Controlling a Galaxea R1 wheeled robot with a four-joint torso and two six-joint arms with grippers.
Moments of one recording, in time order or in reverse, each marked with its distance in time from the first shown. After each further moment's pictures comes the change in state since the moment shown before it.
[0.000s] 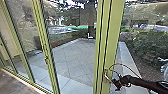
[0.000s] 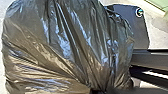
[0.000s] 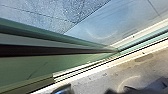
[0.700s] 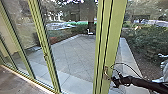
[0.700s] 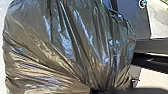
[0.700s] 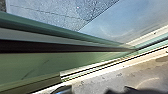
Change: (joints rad) left arm 0.004 -0.008 0.000 0.000 0.003 0.000; right arm -0.004 -0.046 0.082 0.004 0.179 -0.017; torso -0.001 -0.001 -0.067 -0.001
